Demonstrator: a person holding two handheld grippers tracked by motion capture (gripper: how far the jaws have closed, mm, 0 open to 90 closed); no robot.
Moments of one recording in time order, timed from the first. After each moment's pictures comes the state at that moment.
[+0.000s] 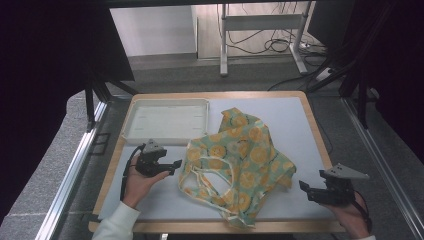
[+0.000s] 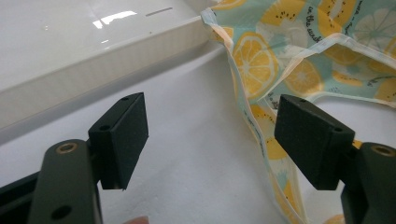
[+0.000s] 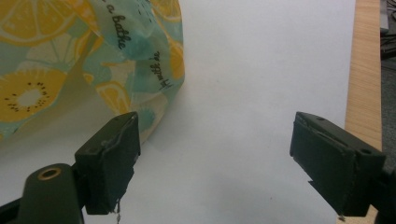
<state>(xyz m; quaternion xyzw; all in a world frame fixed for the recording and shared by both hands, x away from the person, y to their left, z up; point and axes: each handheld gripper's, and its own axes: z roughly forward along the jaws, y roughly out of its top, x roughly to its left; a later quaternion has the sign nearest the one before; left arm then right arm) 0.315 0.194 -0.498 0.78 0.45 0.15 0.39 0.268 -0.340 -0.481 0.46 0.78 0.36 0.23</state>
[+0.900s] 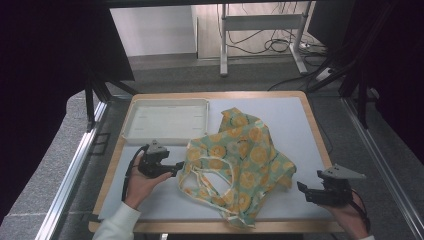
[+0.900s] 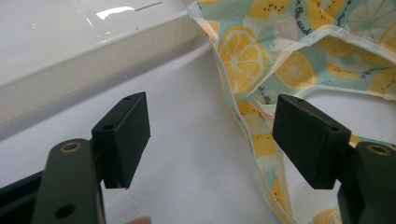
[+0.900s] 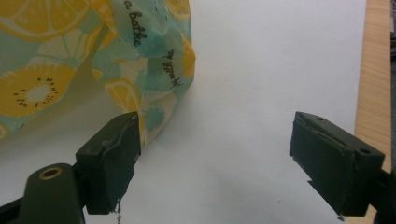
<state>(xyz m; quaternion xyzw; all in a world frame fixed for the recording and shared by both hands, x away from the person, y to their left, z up) 0.311 0.185 -0.495 0.79 0.45 0.15 0.38 0.267 -0.335 -0.482 0.45 0.79 0.36 0.23</state>
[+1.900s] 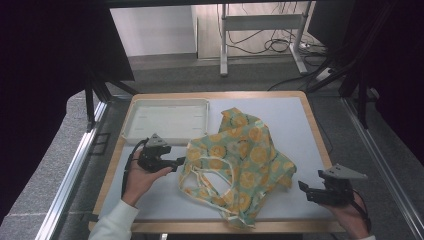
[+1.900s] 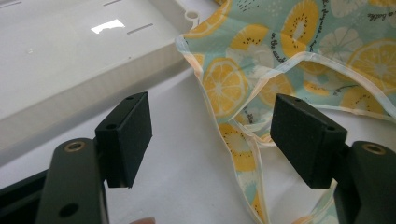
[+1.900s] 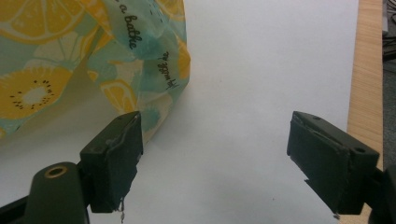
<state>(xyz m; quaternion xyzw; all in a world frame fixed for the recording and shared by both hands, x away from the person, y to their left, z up) 0.317 0.183 -0.471 0.80 0.43 0.14 0.39 0.267 -0.337 -0.481 0.45 0.79 0.35 0.23</state>
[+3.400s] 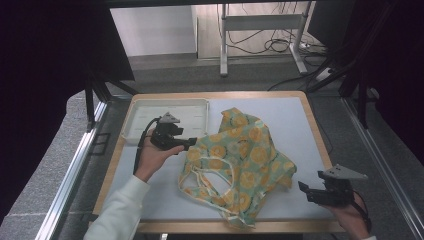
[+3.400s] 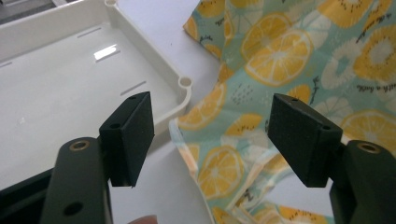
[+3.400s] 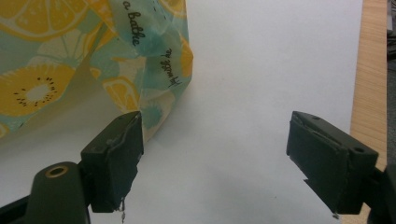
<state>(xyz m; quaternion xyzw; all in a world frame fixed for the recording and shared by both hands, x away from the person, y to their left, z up) 0.372 0.153 -0.437 0.81 0.42 0.13 0.40 0.267 -0.338 -0.482 0.45 0.79 0.36 0.23</state>
